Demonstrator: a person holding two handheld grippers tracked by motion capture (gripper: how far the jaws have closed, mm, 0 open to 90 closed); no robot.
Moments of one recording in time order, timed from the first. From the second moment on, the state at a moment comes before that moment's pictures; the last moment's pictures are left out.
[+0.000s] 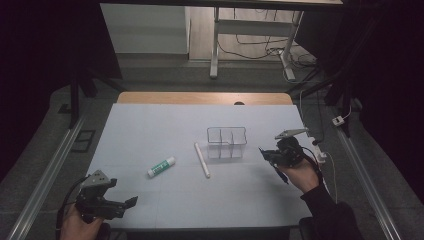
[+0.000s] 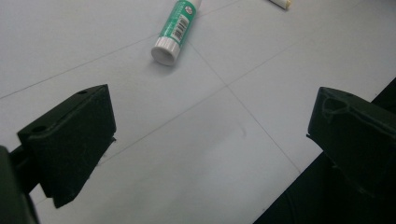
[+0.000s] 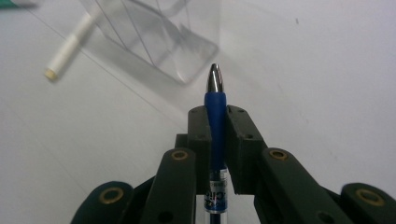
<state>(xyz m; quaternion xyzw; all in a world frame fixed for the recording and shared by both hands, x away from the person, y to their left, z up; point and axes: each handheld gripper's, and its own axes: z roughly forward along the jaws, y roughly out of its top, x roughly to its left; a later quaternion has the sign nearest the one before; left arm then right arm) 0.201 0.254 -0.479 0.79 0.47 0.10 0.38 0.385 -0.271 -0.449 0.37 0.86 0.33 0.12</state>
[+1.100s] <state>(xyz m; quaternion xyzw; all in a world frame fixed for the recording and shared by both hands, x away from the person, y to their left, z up) 0.201 0.257 -0.479 0.79 0.47 0.09 0.39 0.408 -0.186 -0.400 0.31 0.81 0.48 0.13</state>
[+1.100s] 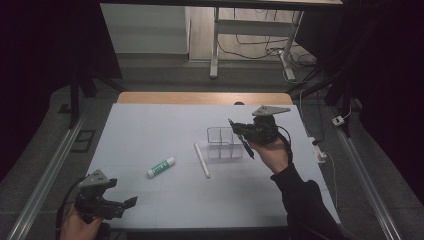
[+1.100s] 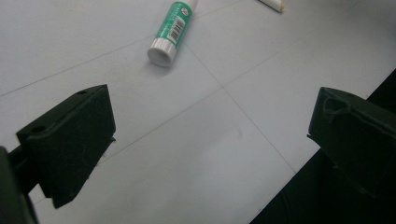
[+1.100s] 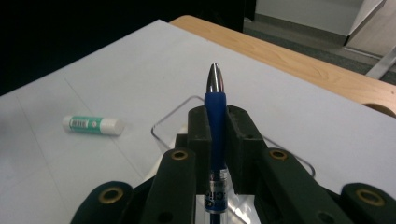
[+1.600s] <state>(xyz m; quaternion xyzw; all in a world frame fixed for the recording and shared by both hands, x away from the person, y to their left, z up) 0.202 0.257 -0.479 0.79 0.47 0.09 0.39 0.427 -0.154 -0.393 0.30 0.79 0.51 0.13</state>
